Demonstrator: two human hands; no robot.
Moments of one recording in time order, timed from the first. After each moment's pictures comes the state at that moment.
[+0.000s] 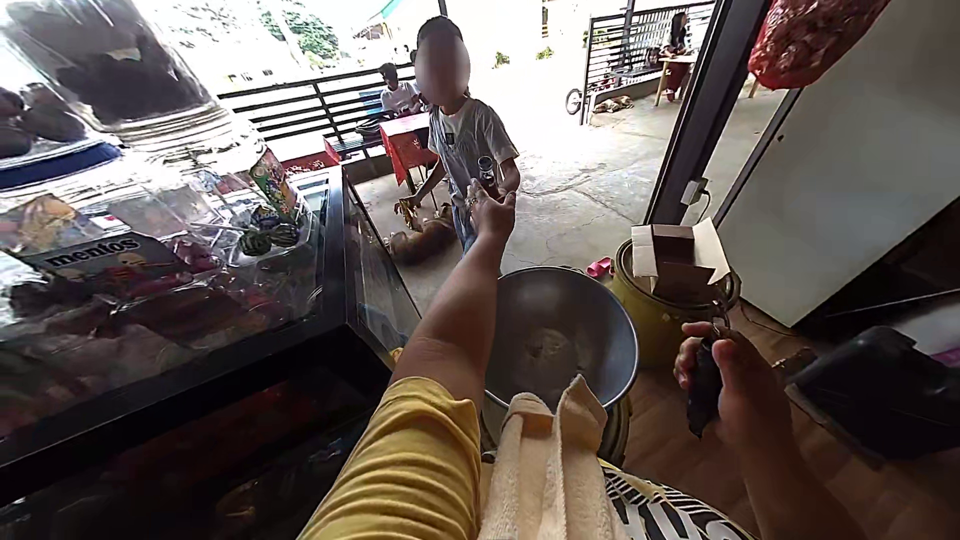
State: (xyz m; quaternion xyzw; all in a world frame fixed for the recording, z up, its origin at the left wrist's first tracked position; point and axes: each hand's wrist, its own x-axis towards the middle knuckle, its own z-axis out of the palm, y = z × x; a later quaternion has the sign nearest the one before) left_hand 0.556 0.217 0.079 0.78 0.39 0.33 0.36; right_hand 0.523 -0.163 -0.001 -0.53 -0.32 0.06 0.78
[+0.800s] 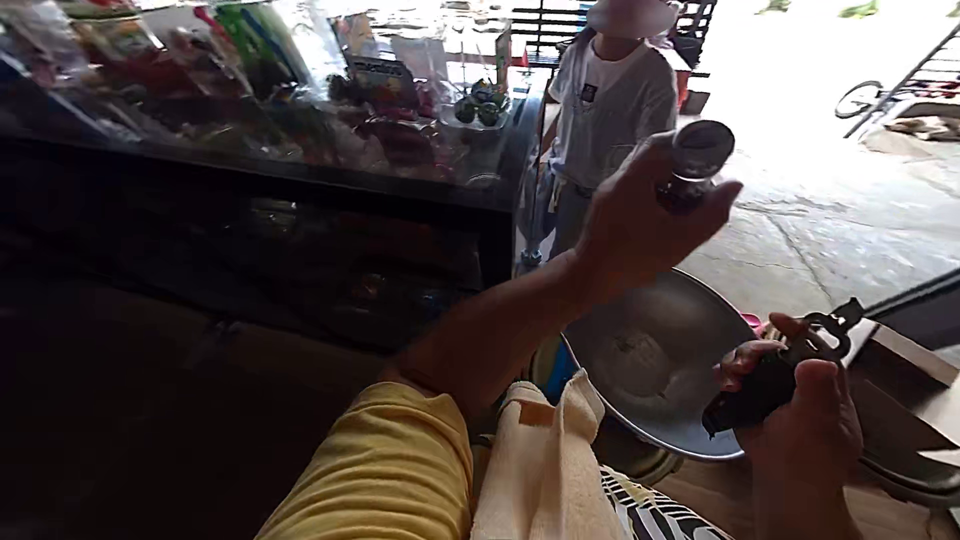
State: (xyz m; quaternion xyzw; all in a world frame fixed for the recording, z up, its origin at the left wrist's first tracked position) left_hand 0.373 0.083 0.136 0.71 0.14 0.61 0.33; right_hand 0.529 -0.056 0.011 -0.36 -0.45 0.29 0.76
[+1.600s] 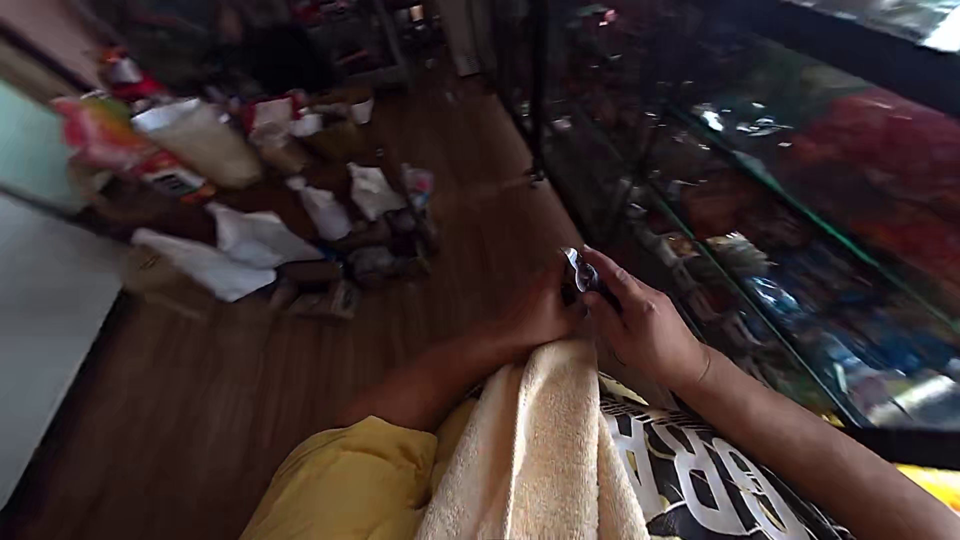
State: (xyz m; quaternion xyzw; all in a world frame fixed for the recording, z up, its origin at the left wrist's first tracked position) left_hand -0.137 -0.208 -0.010 0.47 0.76 0.41 0.20; right_hand -0.010 -0.082 -0.017 -0.04 -0.93 0.26 0.27
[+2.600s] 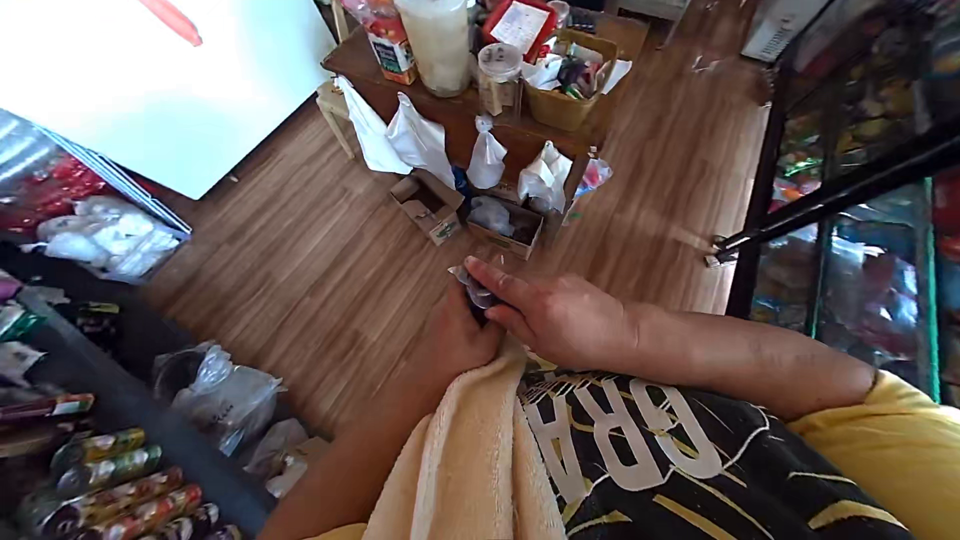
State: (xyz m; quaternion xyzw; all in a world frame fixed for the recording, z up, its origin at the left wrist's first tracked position) left_hand -0.439 -0.354 -0.057 0.00 0.88 0.47 -0.09; right_hand -0.505 -0.190 0.006 0.47 -0.83 0.27 -0.09
